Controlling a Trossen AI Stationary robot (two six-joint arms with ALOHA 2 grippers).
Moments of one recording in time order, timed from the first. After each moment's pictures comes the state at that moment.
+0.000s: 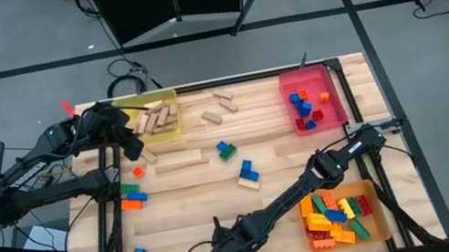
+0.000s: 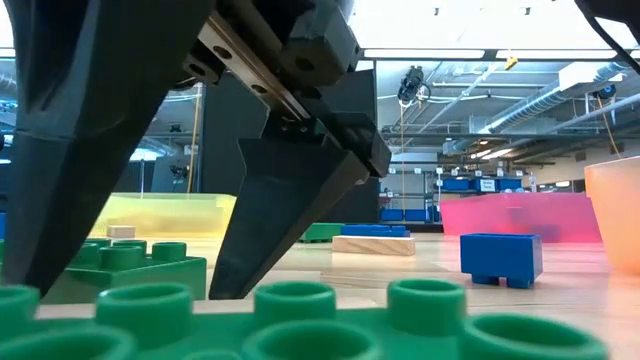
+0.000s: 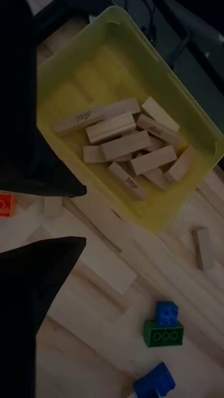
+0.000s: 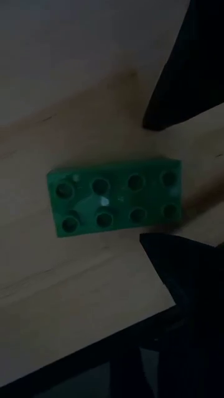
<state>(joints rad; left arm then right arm) 0.49 0.77 0.98 -1.13 -0.15 -0.24 0.46 2.61 2.34 -0.95 0.00 0.97</state>
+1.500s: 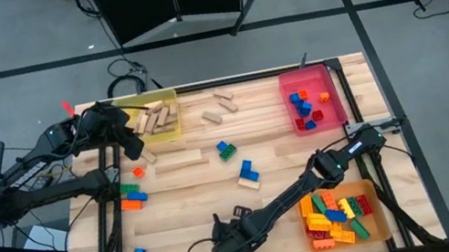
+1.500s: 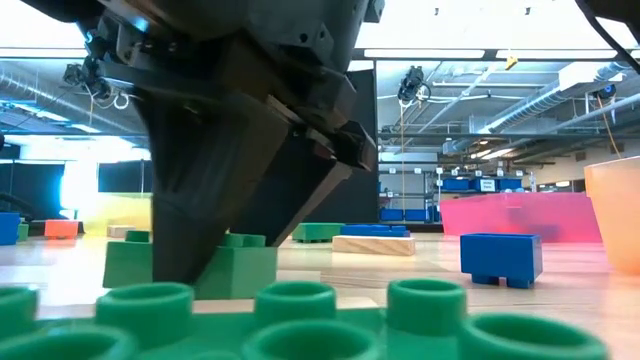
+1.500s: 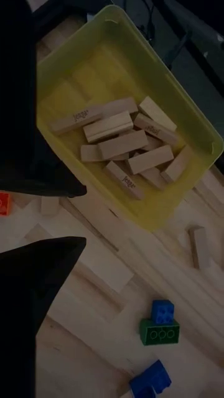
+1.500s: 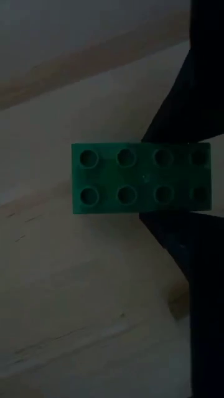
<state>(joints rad) 0.49 0.77 0.98 -1.12 -0.15 -0.25 0.47 2.61 2.32 -1.03 0.12 0.86</state>
